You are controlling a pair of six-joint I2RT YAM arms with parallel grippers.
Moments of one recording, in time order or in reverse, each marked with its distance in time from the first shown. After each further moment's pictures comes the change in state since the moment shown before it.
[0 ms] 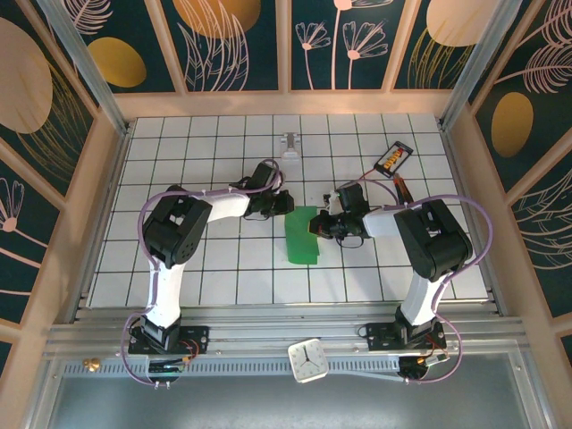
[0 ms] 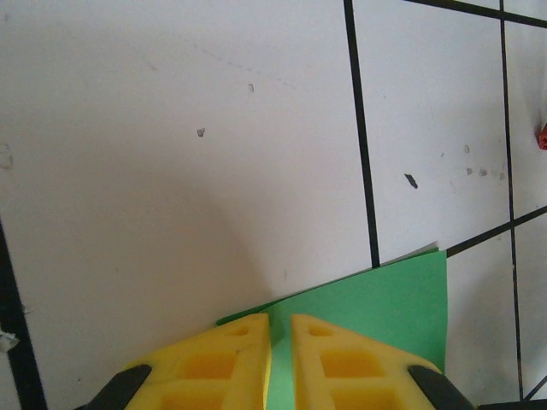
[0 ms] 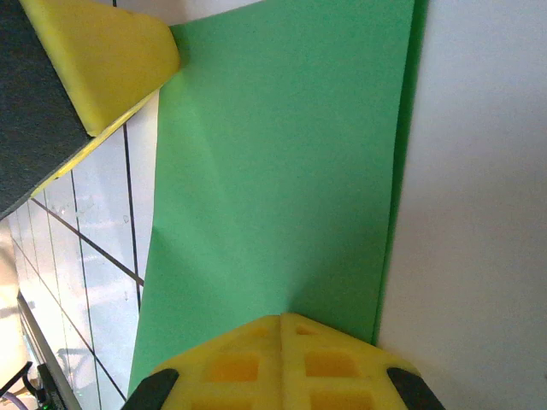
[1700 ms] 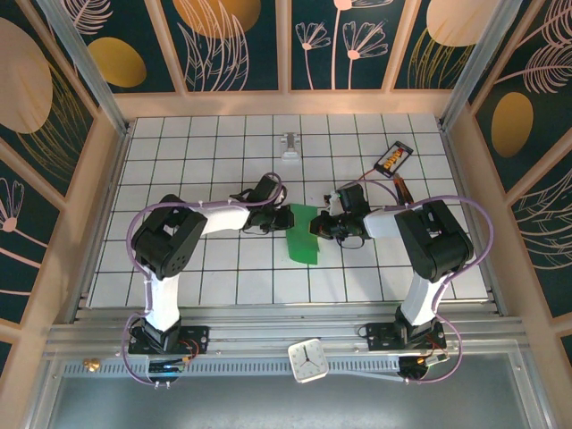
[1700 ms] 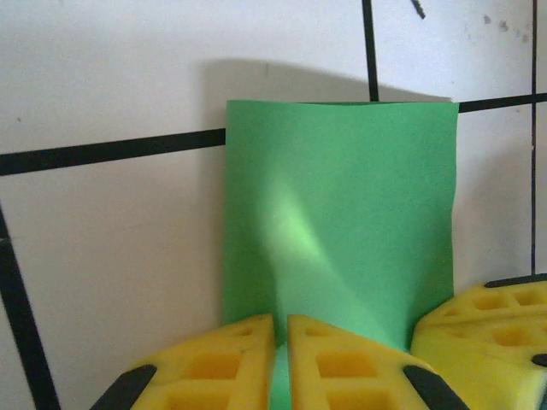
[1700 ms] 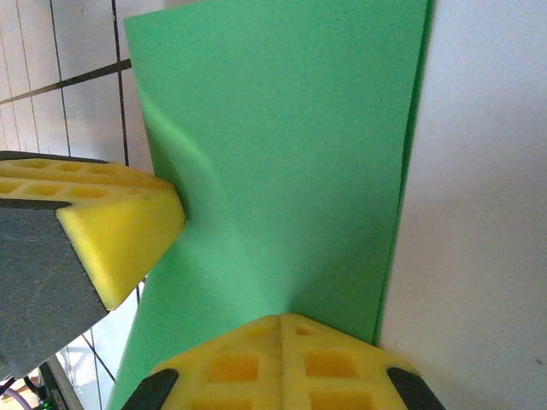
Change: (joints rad) left arm -0.077 -0.116 -0.138 -0.040 -0.037 -0.033; right arm 0.000 -0.001 -0.007 0.004 -0.004 0.001
